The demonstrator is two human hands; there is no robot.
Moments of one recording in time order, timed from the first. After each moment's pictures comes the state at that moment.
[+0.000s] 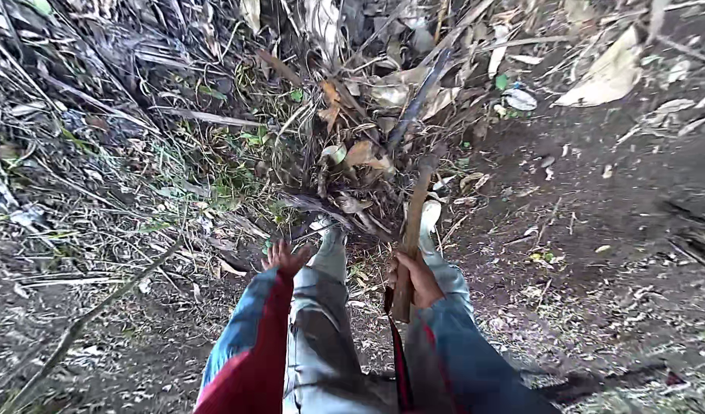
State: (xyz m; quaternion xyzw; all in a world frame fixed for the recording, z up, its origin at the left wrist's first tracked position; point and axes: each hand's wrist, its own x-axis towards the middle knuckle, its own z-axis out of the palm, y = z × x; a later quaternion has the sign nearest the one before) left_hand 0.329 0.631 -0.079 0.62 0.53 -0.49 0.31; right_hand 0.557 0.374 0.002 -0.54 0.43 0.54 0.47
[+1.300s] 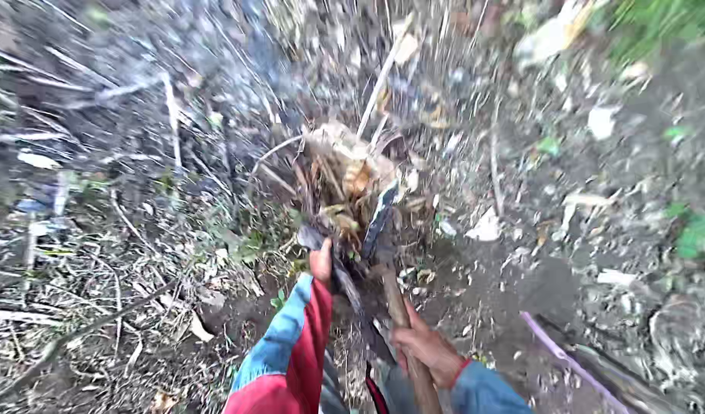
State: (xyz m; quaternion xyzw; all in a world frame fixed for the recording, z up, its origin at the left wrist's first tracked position) left_hand 0.507 0.718 0.095 0.33 0.69 0.06 0.64; right_hand 0.616 0.544 0.310 -0.65 0.14 0.70 0.28
